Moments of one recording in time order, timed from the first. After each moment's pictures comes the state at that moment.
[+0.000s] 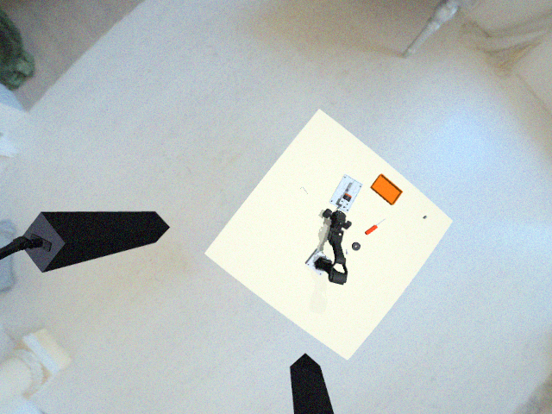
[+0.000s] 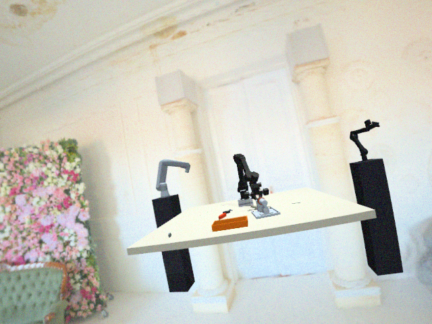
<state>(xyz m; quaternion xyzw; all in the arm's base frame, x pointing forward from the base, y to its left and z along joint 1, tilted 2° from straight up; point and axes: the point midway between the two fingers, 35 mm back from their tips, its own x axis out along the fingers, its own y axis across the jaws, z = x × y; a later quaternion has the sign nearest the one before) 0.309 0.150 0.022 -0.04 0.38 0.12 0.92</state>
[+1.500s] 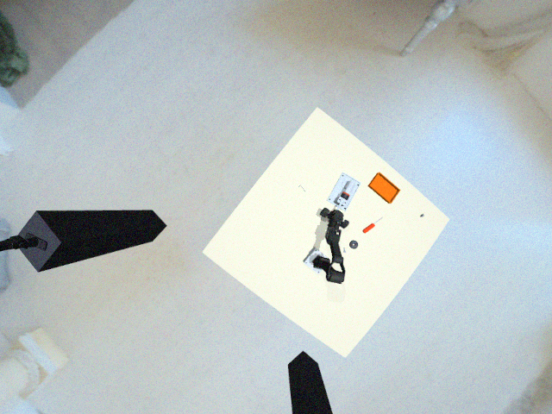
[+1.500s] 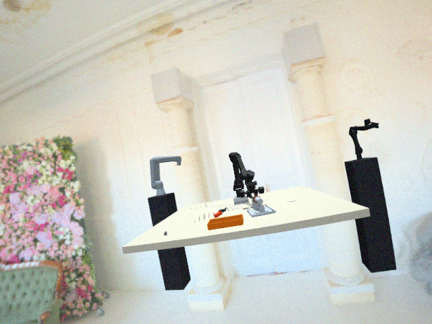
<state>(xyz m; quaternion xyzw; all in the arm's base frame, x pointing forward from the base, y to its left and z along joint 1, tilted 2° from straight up) 0.304 0.149 0.022 -0.04 0.38 0.12 0.92</state>
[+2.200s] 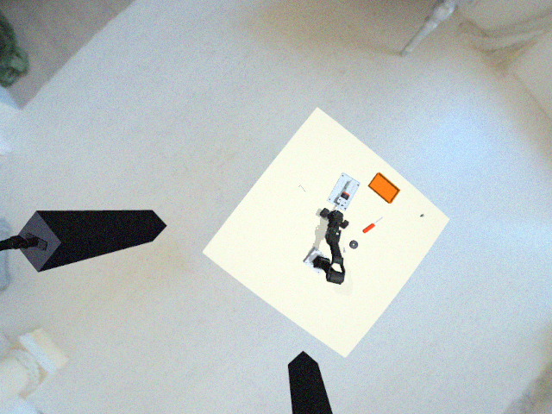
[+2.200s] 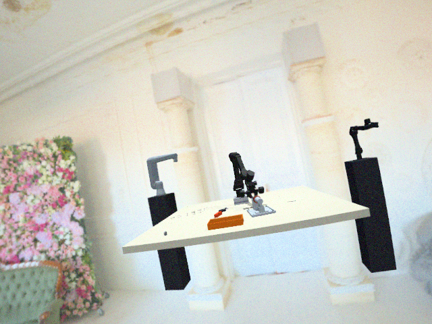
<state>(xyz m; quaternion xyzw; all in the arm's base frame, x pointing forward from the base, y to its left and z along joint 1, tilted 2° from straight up) 0.302 0.149 0.022 -0.04 0.38 0.12 0.92</state>
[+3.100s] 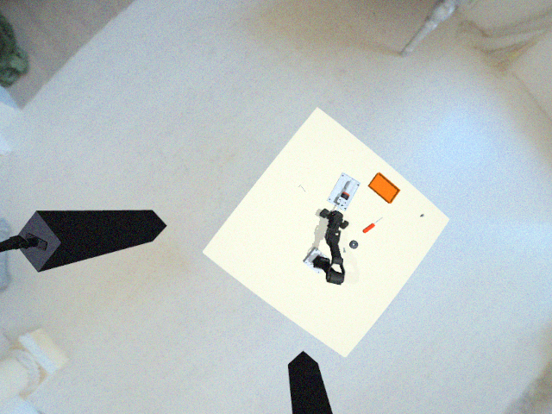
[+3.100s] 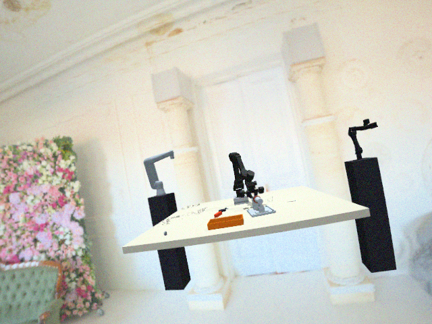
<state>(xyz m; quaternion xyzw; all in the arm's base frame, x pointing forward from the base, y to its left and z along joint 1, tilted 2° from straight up) 0.299 0.148 0.022 -0.04 0.38 0.12 0.92</state>
